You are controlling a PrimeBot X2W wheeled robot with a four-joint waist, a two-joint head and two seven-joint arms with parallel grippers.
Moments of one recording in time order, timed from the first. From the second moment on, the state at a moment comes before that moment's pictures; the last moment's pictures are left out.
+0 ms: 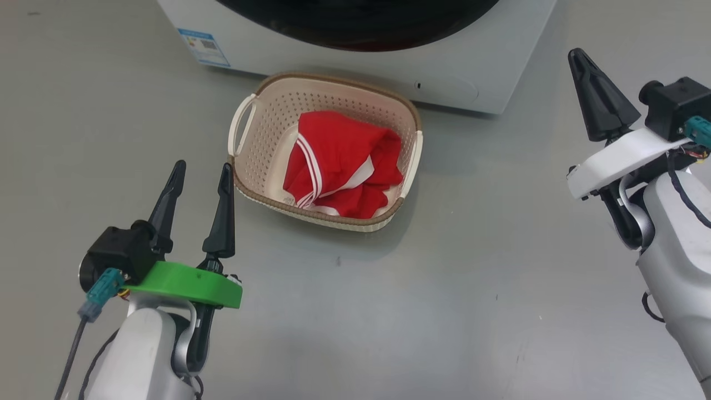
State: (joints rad) left arm -0.31 0.05 -0.22 0.22 -0.44 -0.12 -0.26; right arm -0.67 -0.36 0.44 0.50 0.47 0.08 -0.25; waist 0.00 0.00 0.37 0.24
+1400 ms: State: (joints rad) left arm -0.06 0.05 -0.13 0.22 -0.44 -0.12 -0.26; right arm -0.07 -0.23 0.19 0.19 0.48 -0.04 -0.25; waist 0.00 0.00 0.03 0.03
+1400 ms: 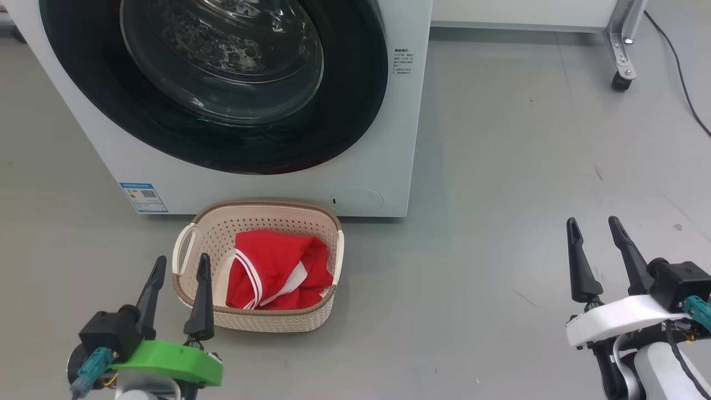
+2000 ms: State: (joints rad) left arm -0.06 0.05 -0.15 0.22 -0.41 -0.12 -0.26; right arm -0.03 -0.20 0.16 0.15 0.44 -0.03 -0.25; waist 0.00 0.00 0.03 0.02
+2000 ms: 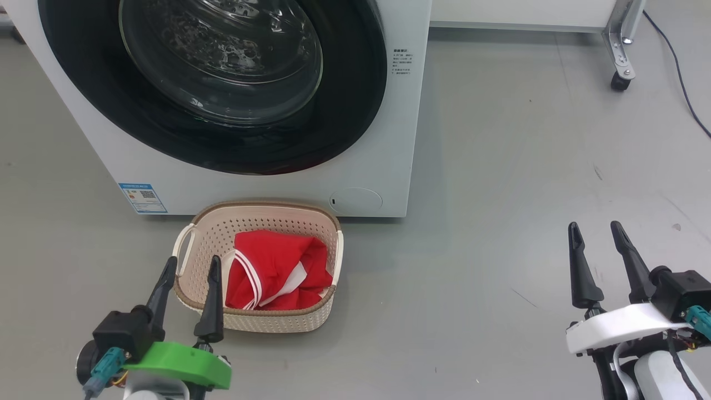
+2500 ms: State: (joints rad) left arm -0.06 0.05 -0.18 0.22 -0.41 -0.12 -0.26; right arm 0.00 -0.19 0.14 0.14 0.43 -0.02 -0.25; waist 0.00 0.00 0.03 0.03
